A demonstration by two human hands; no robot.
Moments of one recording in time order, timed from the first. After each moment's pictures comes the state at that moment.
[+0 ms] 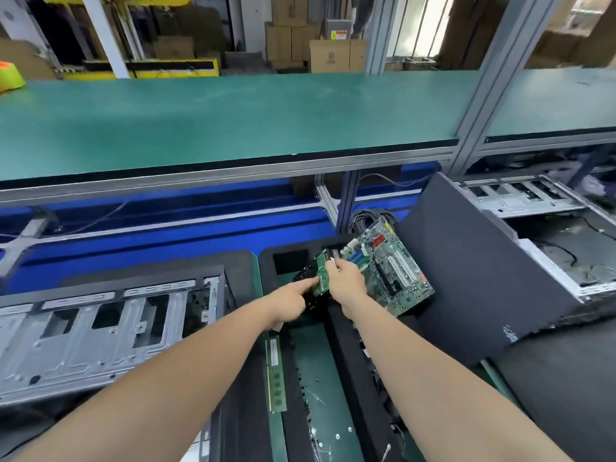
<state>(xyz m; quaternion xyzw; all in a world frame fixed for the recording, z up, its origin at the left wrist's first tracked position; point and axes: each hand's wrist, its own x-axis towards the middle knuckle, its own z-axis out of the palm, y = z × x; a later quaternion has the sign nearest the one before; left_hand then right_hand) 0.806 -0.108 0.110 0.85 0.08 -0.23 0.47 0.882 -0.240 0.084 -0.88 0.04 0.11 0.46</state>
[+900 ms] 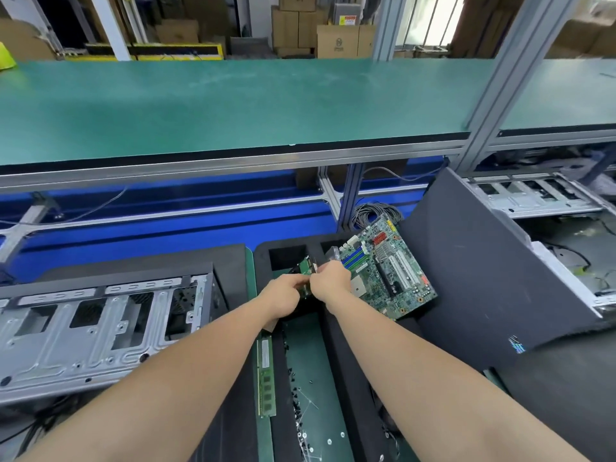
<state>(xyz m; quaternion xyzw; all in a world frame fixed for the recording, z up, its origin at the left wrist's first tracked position) 0.833 -0.103 0.080 0.89 0.14 -0.17 0.41 0.902 -0.215 0.068 -0.91 0.04 0.17 0.38</state>
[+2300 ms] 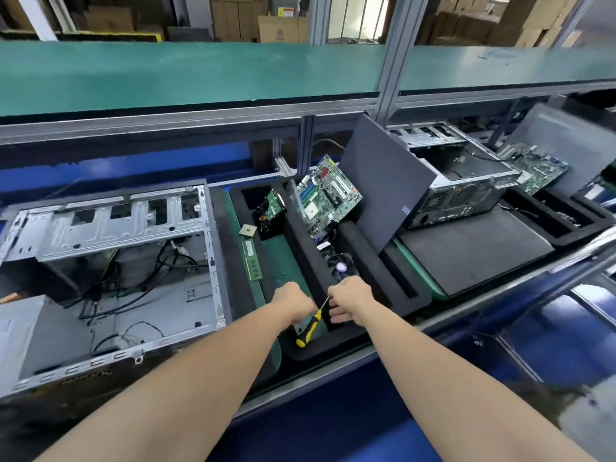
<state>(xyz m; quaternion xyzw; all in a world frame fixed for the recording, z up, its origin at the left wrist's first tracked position) 0.579 -0.242 0.088 0.86 0.18 -0.26 0.41 0.627 -0.390 0.061 -0.81 0.19 0.27 0.49</state>
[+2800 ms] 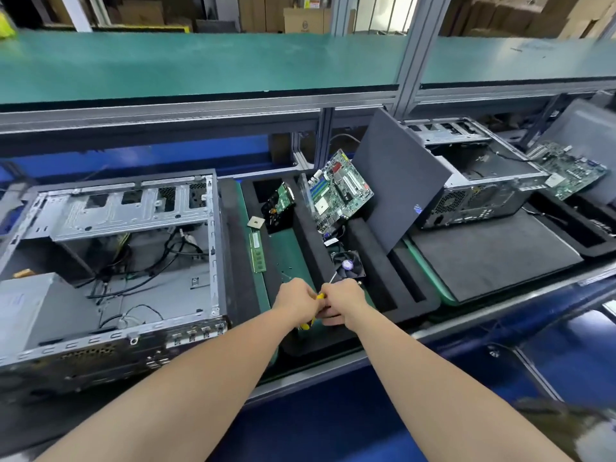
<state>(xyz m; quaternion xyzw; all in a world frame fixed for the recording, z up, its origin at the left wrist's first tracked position) 0.573 -0.260 0.078 0.89 0.18 -0.17 0.39 0.619 -0.380 0.053 -0.76 0.18 0.29 0.55</state>
